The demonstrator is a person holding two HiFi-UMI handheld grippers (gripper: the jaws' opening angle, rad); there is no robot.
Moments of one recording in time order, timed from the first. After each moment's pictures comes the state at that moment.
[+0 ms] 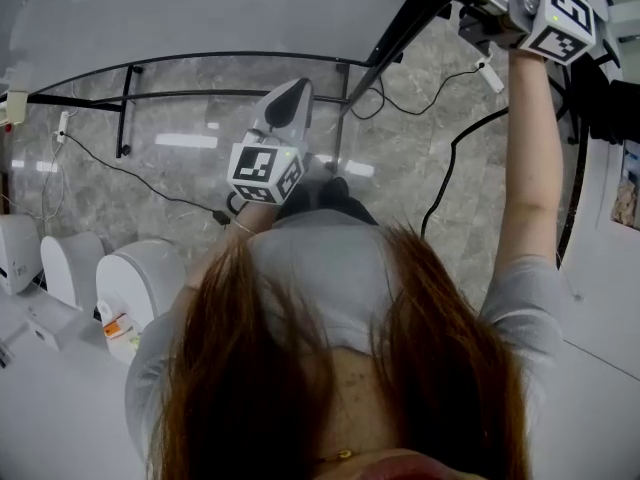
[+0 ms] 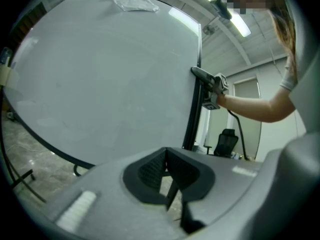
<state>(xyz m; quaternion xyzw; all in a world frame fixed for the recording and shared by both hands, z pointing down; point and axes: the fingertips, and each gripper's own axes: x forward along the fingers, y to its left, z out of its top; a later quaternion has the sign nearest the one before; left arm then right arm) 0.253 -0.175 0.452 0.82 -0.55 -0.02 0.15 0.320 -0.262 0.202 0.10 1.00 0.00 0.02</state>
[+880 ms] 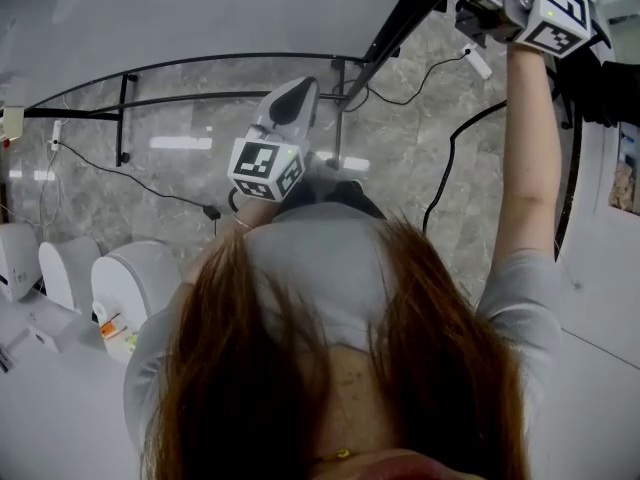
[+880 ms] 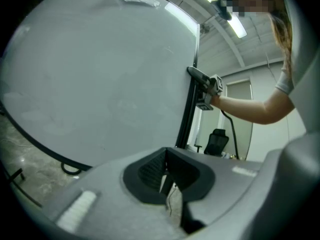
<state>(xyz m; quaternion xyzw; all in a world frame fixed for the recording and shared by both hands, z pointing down) 0.389 -0.170 0.454 0.85 -0.51 -0.02 0.14 0.453 -0.253 0.208 0.09 1.00 0.02 0.03</state>
